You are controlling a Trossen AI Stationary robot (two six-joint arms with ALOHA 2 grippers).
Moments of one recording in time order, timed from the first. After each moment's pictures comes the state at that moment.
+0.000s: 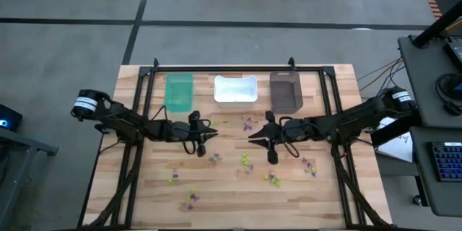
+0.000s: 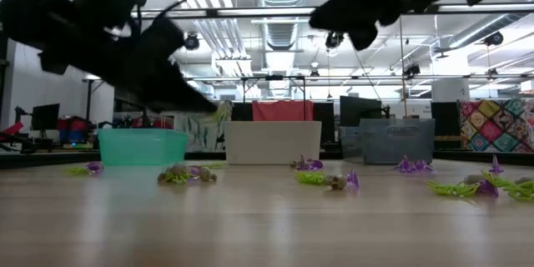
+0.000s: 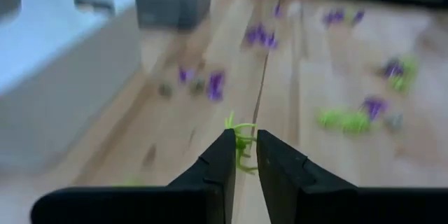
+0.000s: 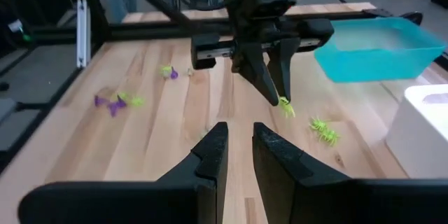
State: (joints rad) left arm -0.13 1.47 0.36 0.73 -0.30 -0.19; right arm 0.20 1.32 0.66 0.35 0.15 0.13
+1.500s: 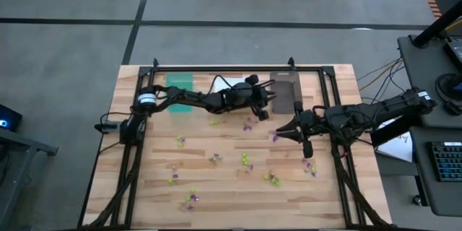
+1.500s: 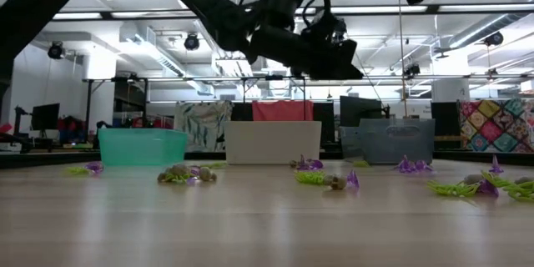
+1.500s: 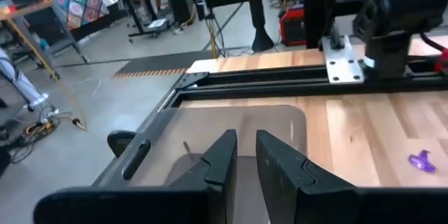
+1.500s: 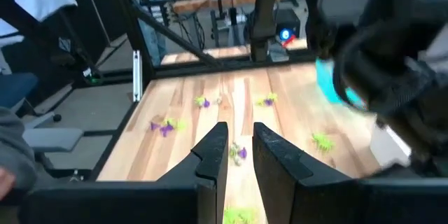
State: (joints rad) left arm 0.19 2.13 1.46 0.47 -0.14 0.22; right arm 0.25 0.82 0.66 -0.07 0.13 0.21
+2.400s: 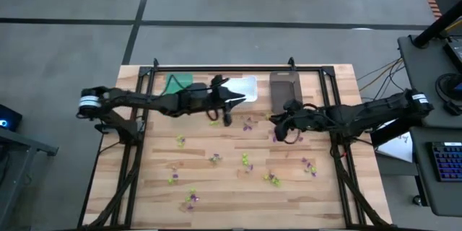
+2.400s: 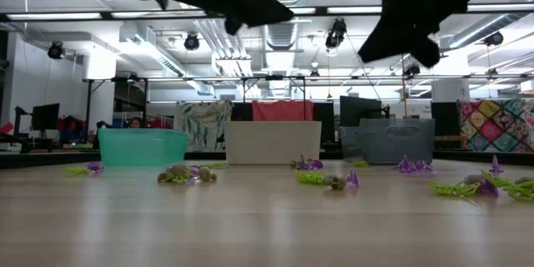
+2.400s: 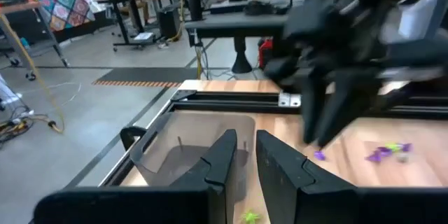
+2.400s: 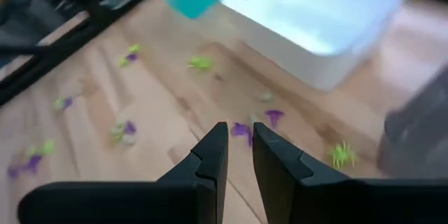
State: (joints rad) left arm 0.12 1.50 0.94 0.43 -0.12 0.08; right arm 0.10 1.07 0.66 -0.24 0.39 0.77
